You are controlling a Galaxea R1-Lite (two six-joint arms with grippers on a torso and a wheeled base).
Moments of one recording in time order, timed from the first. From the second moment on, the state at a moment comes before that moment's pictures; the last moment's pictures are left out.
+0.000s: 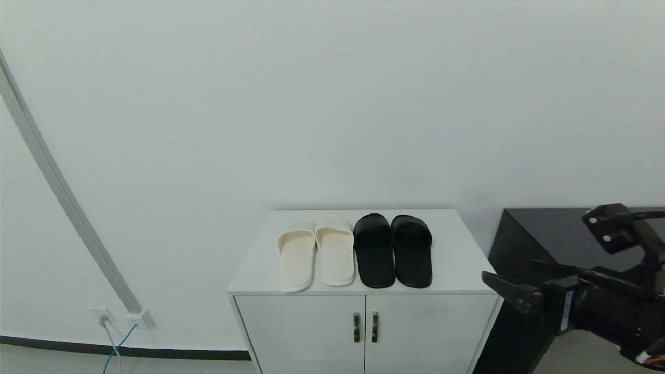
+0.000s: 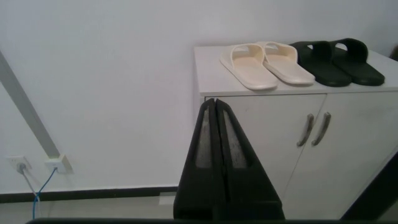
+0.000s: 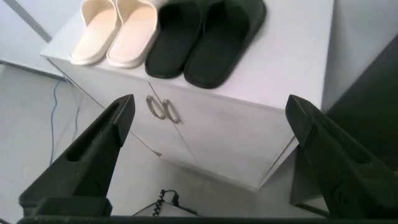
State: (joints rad) left arm 0.00 0.00 0.00 0.00 -0.01 0.00; right arm 0.62 1.30 -0.46 -0.52 -0.20 0.24
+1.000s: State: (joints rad) left arm 0.00 0.00 0.00 0.00 -0.01 0.00; right arm 0.70 2.10 -1.07 -0.61 -0.51 0.33
